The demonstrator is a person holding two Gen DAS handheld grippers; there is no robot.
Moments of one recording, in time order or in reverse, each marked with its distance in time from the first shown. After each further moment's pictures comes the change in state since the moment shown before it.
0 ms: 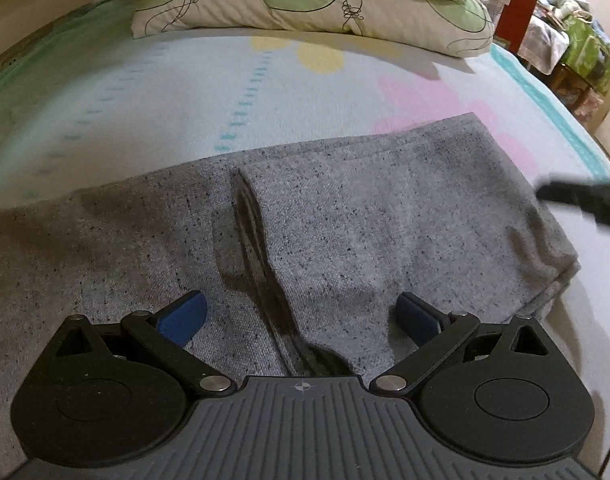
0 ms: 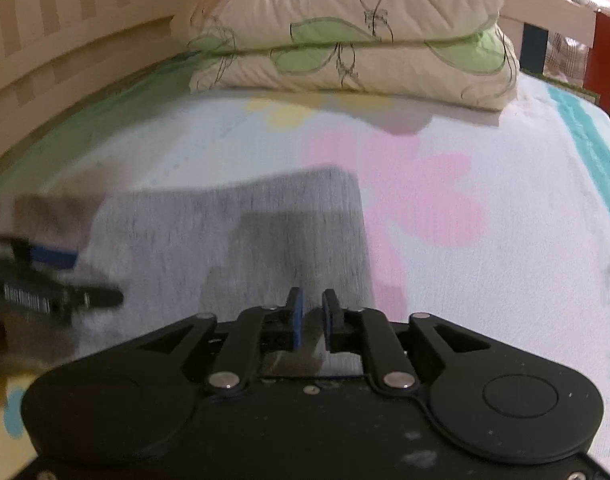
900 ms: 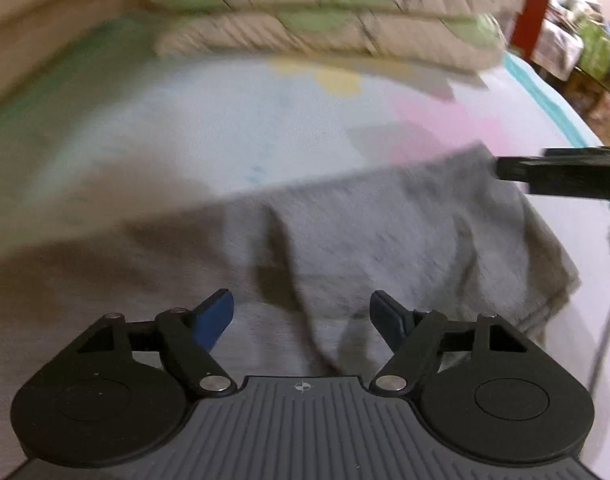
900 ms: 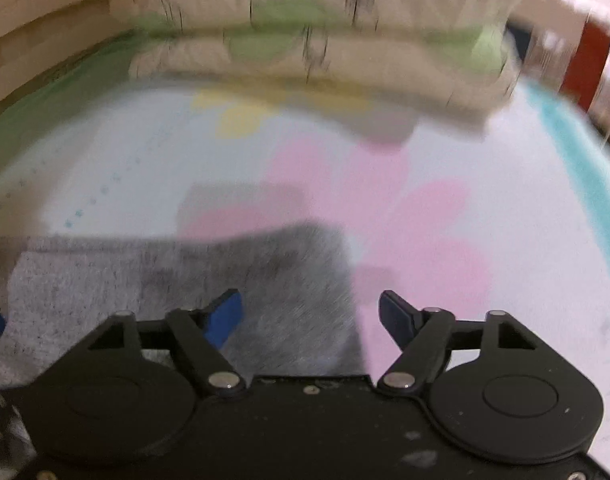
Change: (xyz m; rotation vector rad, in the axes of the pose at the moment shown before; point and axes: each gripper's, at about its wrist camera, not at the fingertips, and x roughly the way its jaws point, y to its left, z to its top) left arm -0.043 0.001 0.017 0.008 -0.041 0.102; right arm 0.054 0.024 0.057 -0.040 0.029 -0.186
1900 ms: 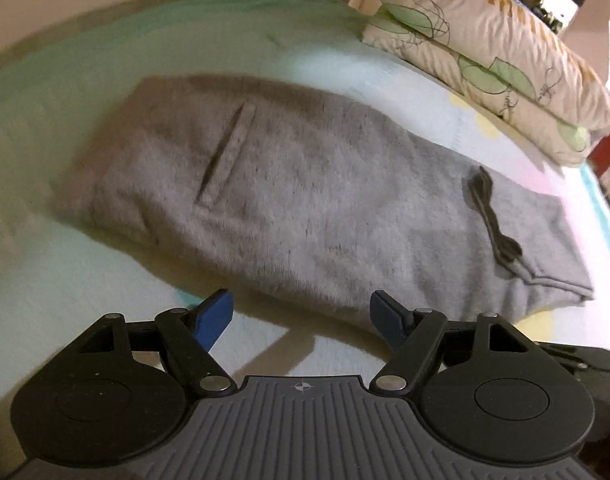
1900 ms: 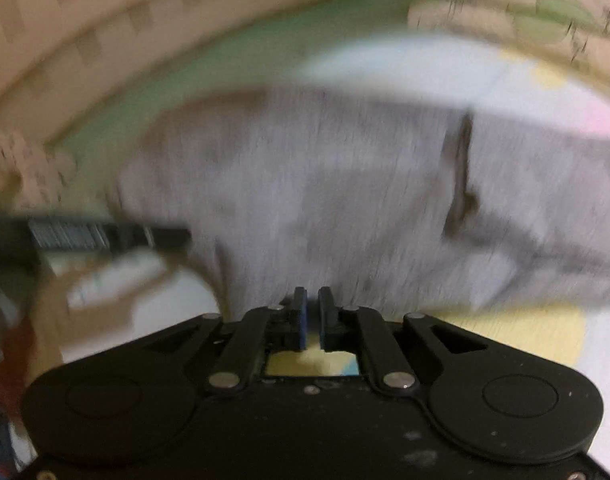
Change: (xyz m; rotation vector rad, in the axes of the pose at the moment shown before) left arm -0.105 0.153 -0.144 -0.465 -0.002 0.015; right arm -0.089 0.227 -0.119 -0.153 0.176 0.490
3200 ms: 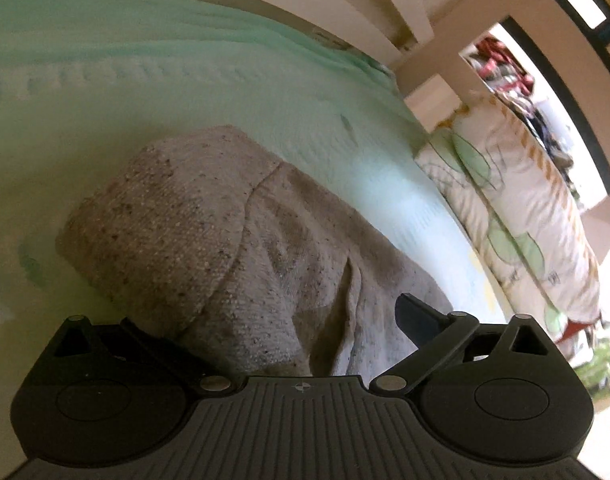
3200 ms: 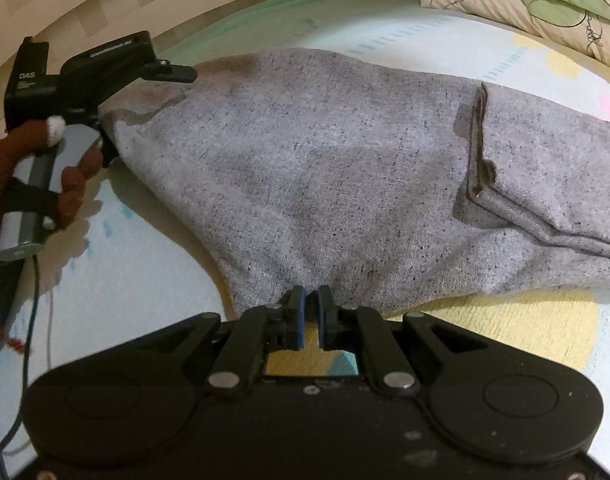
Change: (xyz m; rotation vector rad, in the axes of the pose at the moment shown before) left arm 0.050 0.091 0.065 -0.417 -0.189 -0.144; right arm 0.000 -0.003 0.001 -0.018 0.021 0.027
